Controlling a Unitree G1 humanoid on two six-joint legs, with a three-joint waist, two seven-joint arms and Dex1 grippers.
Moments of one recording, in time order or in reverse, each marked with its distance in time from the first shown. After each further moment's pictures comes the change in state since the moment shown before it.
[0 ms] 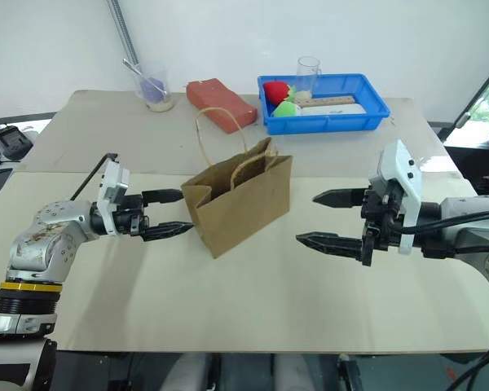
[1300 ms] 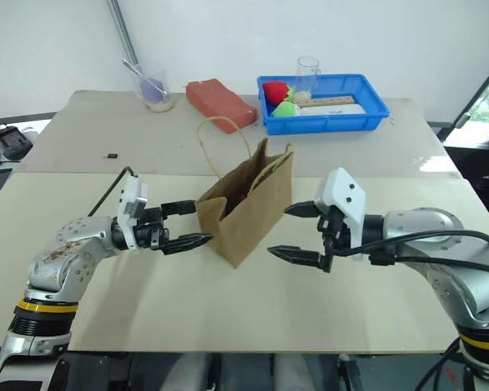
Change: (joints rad) left arm 0.107 -0.068 -0.022 -0.184 -0.056 0.067 0.116; right arm -0.052 0.157 0.276 -0.043 -0.242 -0.110 -0.103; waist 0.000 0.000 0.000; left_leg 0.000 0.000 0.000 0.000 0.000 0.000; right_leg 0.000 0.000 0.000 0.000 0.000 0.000
